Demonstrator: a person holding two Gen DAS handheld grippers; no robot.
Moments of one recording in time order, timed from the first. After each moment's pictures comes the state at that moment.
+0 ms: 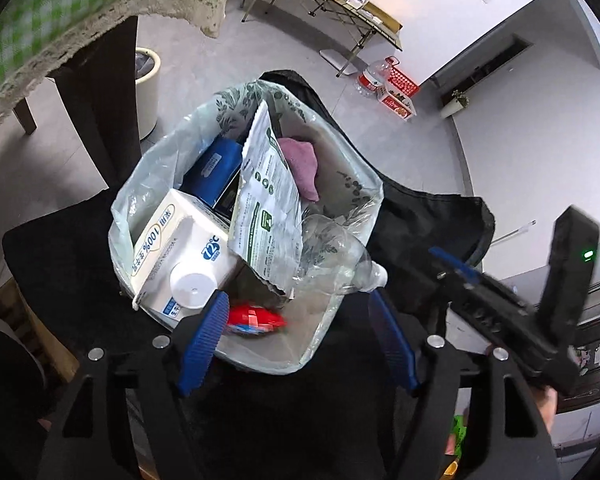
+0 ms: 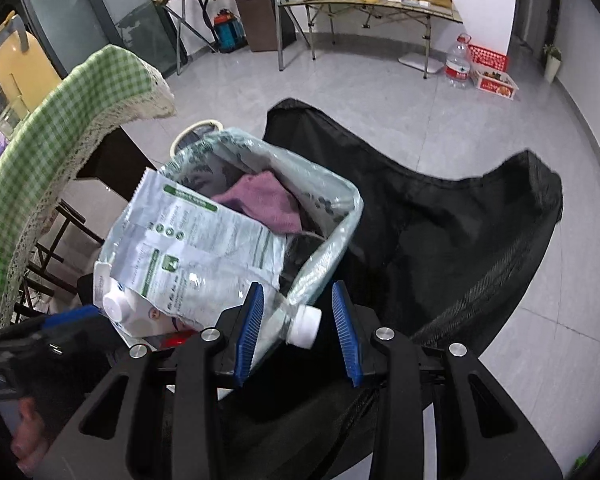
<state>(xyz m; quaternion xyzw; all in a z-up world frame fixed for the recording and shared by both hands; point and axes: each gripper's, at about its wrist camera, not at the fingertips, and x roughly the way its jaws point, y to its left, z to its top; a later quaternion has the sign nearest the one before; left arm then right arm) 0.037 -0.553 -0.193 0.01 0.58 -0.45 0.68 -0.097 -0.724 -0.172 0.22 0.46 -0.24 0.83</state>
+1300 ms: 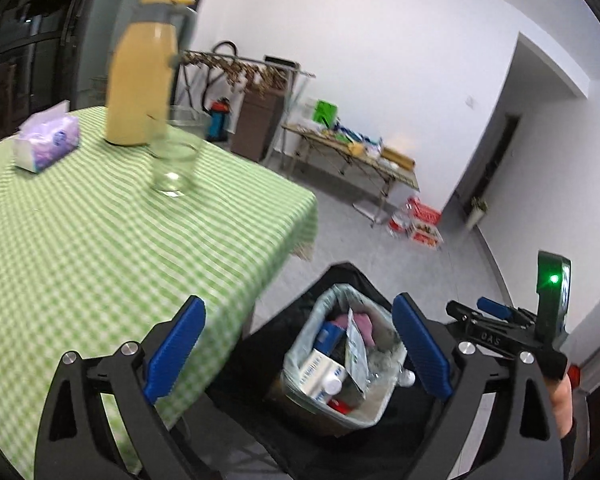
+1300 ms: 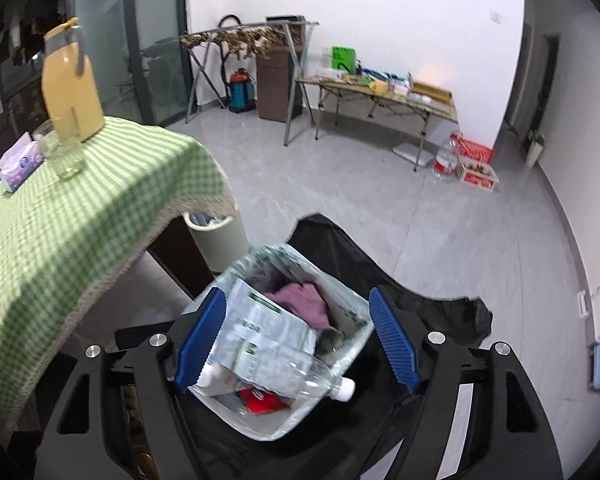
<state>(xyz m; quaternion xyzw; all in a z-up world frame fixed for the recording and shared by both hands) 0.071 -0.373 0.000 -0.03 0.33 -0.39 0.86 -0.052 -0.641 -0.030 0.10 0.36 -0.28 0.88</state>
